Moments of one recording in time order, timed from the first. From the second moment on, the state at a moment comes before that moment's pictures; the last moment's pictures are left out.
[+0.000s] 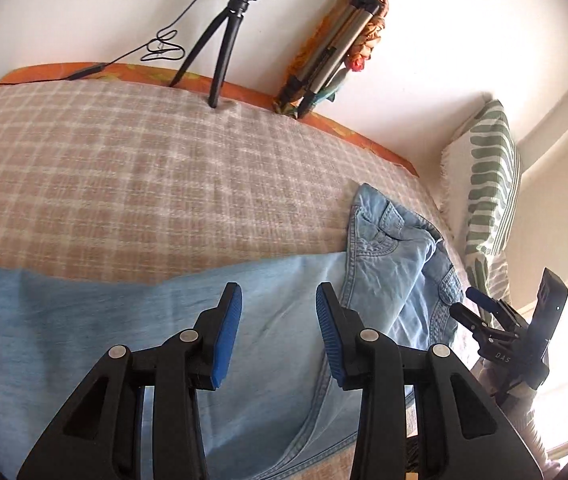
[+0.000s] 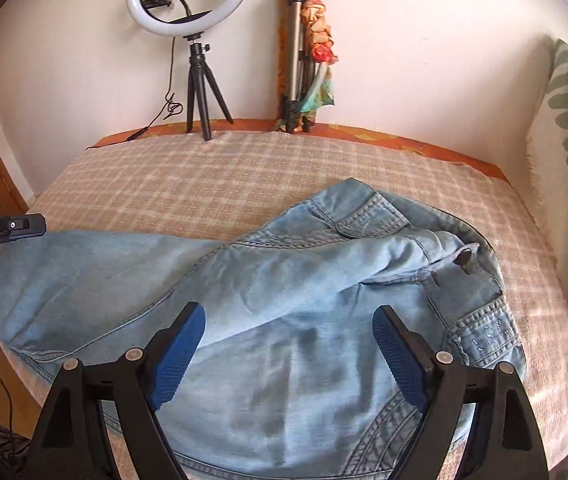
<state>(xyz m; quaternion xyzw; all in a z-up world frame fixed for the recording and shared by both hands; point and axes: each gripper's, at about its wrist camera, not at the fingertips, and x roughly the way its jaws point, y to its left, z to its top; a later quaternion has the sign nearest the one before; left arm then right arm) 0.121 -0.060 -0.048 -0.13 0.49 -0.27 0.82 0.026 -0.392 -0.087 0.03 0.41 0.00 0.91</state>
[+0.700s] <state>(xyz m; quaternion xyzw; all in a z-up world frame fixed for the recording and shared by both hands) 0.236 -0.286 -0.129 -0.08 0.58 -0.28 0.76 -0.016 -0.565 -0.121 0.22 0.41 -0.12 0.88</state>
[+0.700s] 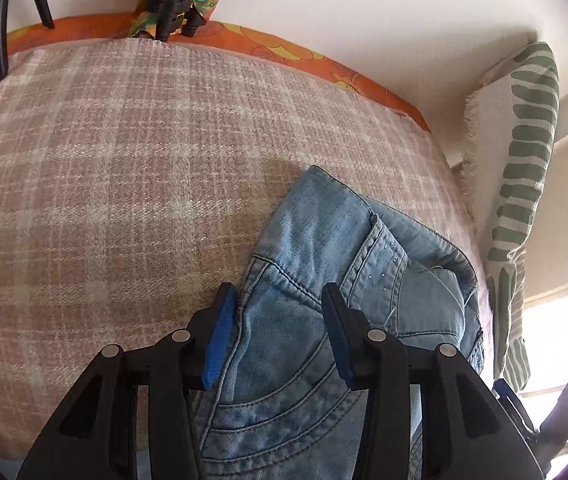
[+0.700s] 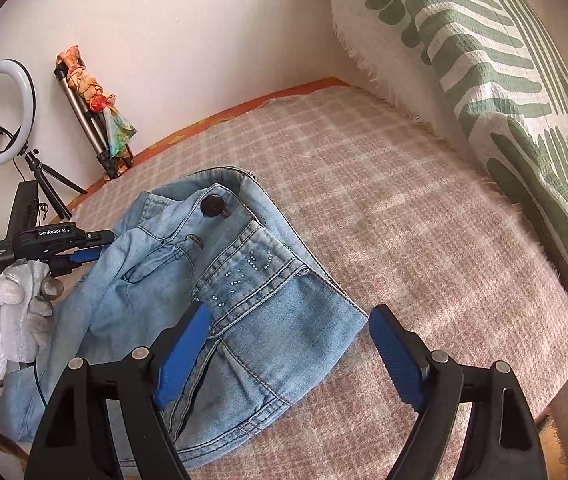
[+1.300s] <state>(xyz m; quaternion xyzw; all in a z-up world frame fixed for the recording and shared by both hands) 0.230 -0.286 -0.110 -0.12 0.54 -0.32 0.77 -0.016 -0.587 -0.169 0.31 0.44 -0.10 0.84</state>
